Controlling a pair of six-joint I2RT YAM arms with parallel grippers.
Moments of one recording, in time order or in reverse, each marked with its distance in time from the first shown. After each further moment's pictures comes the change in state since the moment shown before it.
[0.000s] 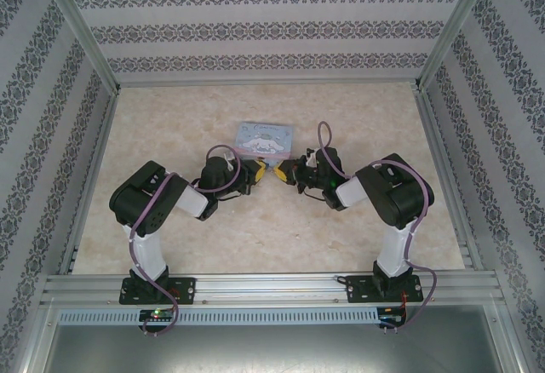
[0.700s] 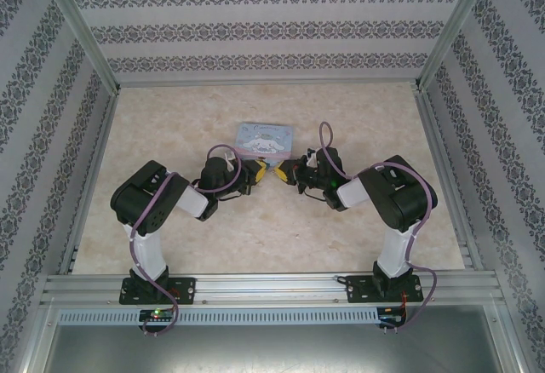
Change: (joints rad) left arm 0.000 0.013 -0.001 0.034 0.016 0.021; right arm 0.002 -0.028 -0.008 -0.021 0.011 0.031
